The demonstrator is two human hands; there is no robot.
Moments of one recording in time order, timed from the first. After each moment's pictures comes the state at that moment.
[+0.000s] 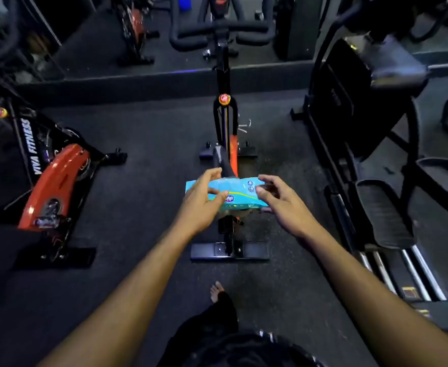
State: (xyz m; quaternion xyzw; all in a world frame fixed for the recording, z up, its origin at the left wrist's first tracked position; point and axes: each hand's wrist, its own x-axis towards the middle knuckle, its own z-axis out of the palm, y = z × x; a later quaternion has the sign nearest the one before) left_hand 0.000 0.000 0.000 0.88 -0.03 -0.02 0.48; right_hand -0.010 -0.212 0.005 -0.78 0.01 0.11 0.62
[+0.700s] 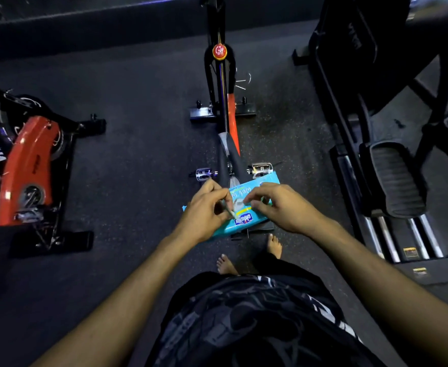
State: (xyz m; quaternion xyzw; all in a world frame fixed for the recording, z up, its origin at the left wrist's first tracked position) left_hand 0.090 0.044 -0.070 0.90 -0.13 -0.13 0.39; right_hand 0.098 -0.179 -0.049 -0.91 -0.14 0.20 0.34
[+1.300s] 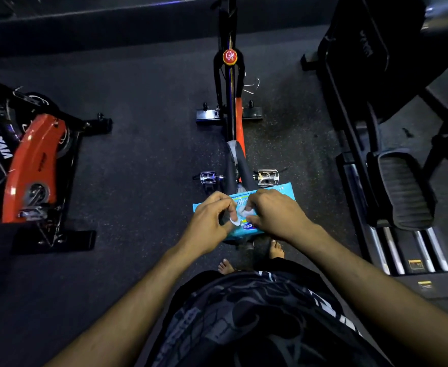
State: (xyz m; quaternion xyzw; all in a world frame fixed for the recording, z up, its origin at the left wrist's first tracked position) left_hand 0.092 0.050 -0.082 0.88 -0.12 -0.10 0.44; right_hand 0.116 -0.142 -0.050 -0.95 -0.15 0.22 0.16
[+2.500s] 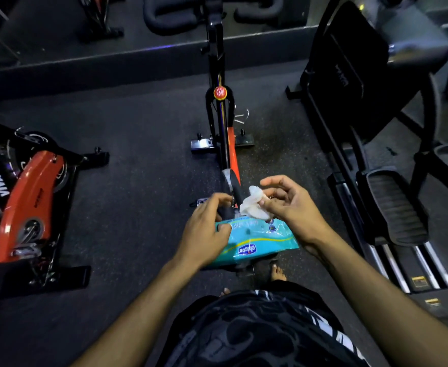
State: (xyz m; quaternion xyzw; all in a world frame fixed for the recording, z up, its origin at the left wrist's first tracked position) left_hand 0.117 0.044 -0.034 0.90 -0.09 -0.08 0.43; right_hand 0.129 -0.169 -0.009 -0.65 0.05 0.11 0.75
